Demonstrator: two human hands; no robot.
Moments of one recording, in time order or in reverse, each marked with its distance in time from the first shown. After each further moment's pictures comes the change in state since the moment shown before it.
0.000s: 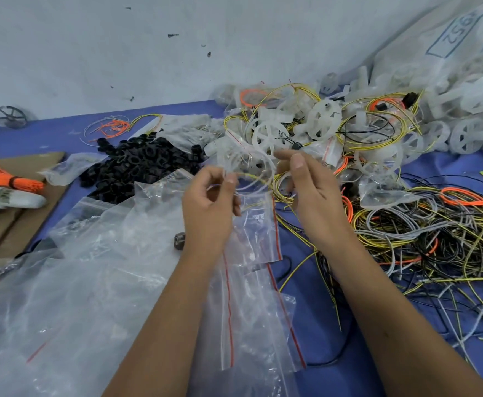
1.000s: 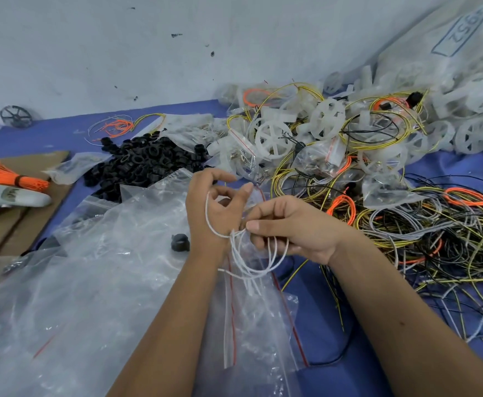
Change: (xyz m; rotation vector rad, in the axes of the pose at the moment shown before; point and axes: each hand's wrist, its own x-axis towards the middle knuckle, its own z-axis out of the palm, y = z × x) left_hand -0.001 -0.006 -0.002 0.234 0.028 0.071; right_hand -0.008 0.004 0.006 0.469 -0.813 0.543
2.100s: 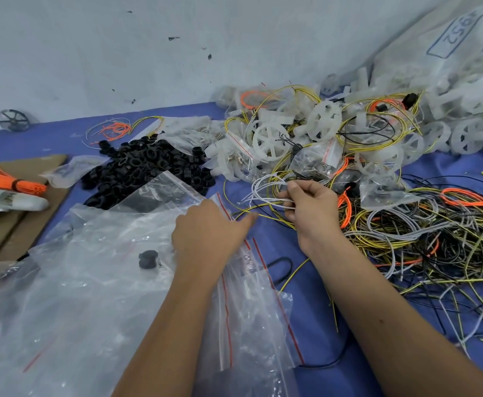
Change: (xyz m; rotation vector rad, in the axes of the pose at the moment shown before) left_hand -0.008 0.001 -0.005 0.978 -0.203 -0.263; right_hand 0.025 0.011 -0.010 0.346 0.973 -0.251
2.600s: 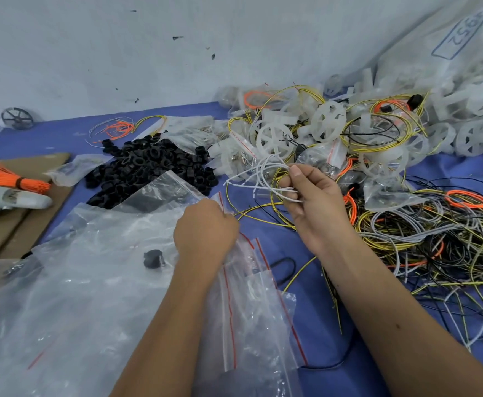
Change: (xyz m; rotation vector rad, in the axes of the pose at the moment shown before) left_hand 0.007 -0.007 -0.006 -0.070 -0.022 -0.016; right_hand -0.012 -0.021 0.002 0.271 -0.284 0.017
